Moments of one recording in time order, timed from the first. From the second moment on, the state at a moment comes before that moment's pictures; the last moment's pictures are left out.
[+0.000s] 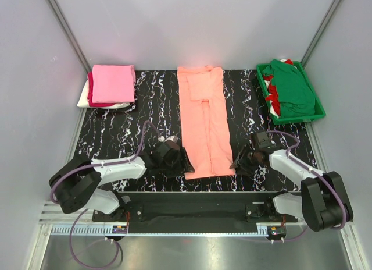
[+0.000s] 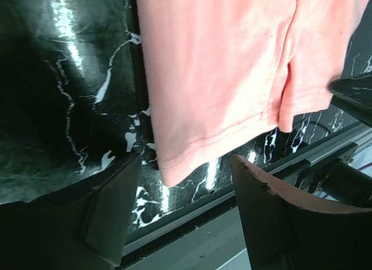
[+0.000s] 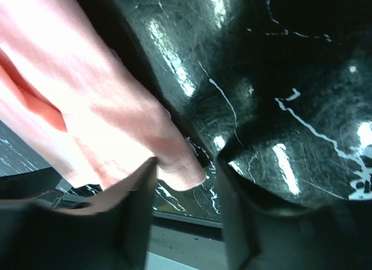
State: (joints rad) left arm -0.88 1.37 0.57 -0.10 0.08 -1.08; right arm 0.27 1.21 0.51 -0.49 -0.26 0.85
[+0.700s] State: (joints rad) left arm -0.97 1.31 0.56 -0.19 0.03 -1.14; right arm 0.36 1.09 0.51 -0.60 -0.25 0.87
